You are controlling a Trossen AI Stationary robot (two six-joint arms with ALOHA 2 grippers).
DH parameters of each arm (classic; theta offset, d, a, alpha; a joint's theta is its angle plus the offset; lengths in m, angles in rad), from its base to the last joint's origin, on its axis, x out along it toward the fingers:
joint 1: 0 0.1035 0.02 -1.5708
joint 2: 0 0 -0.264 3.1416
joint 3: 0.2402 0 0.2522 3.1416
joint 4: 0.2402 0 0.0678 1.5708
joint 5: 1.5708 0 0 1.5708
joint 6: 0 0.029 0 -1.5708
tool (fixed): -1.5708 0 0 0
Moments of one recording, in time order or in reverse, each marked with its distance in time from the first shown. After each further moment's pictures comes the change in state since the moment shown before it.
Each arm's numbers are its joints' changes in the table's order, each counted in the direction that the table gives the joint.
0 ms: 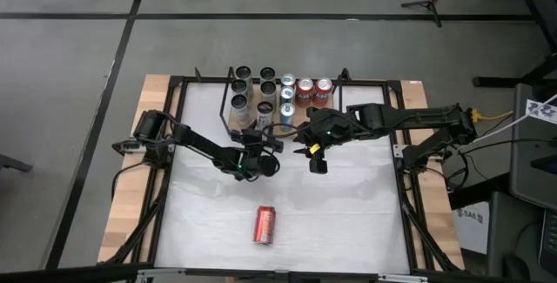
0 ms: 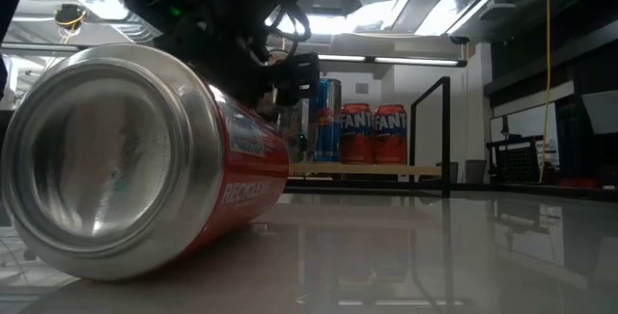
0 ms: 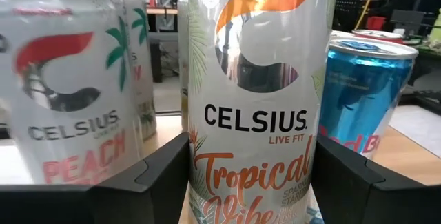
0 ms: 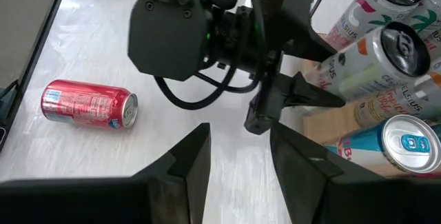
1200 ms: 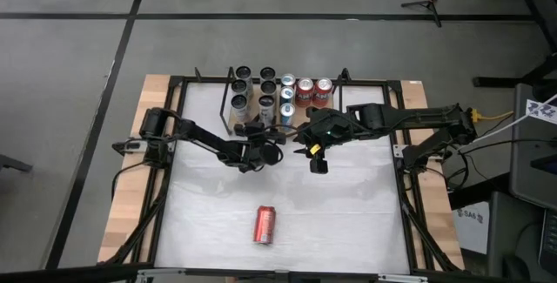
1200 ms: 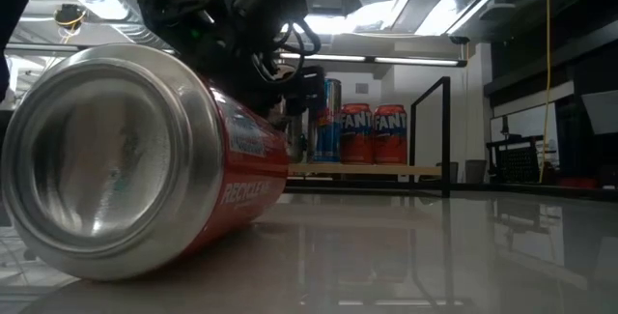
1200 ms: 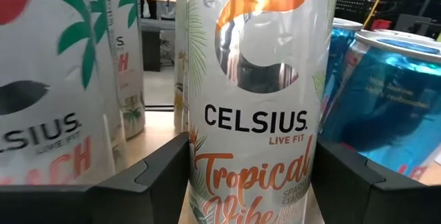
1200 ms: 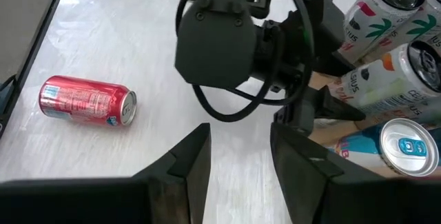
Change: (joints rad) left arm 0.087 0.038 0.000 -0.100 -0.083 0.006; right arm 0.000 0.000 0.000 0.001 0.000 -0.025
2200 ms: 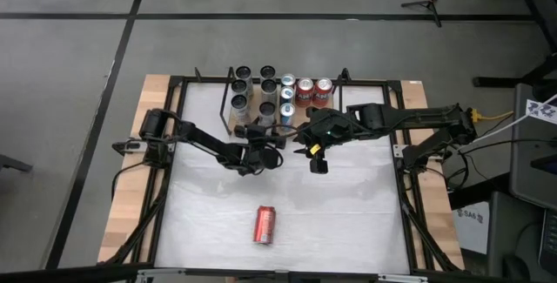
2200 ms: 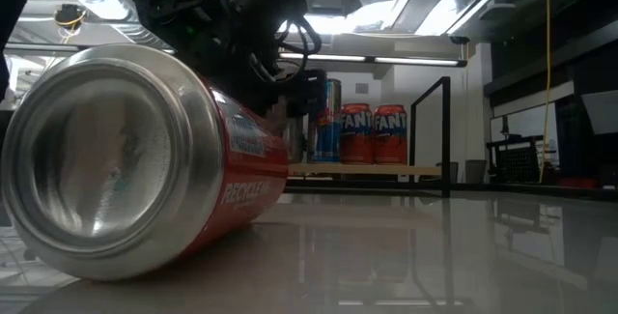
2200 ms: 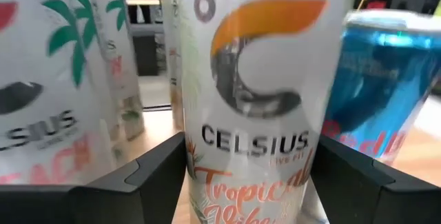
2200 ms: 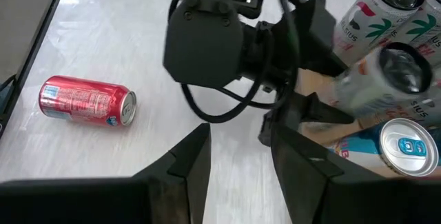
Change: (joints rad) left arm -0.023 0.001 0.000 0.007 -0.002 0.079; right arm 0.000 0.000 0.000 0.000 0.000 0.000
